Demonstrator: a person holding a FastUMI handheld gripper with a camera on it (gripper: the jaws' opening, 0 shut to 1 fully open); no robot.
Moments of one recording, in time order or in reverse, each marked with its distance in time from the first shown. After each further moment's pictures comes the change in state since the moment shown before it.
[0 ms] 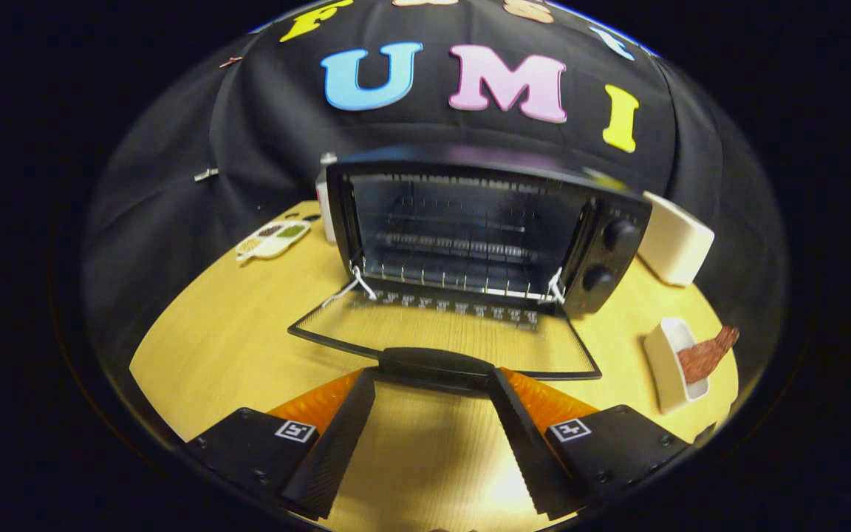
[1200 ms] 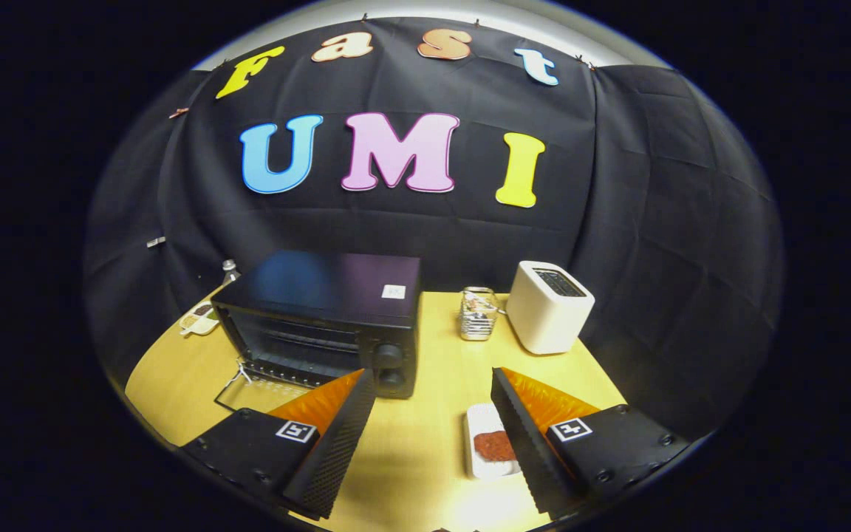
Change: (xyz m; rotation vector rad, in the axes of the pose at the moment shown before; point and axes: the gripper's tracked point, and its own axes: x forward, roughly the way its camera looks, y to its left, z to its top) arm -0.114 -0.247 0.144 0.032 -0.261 -0.195
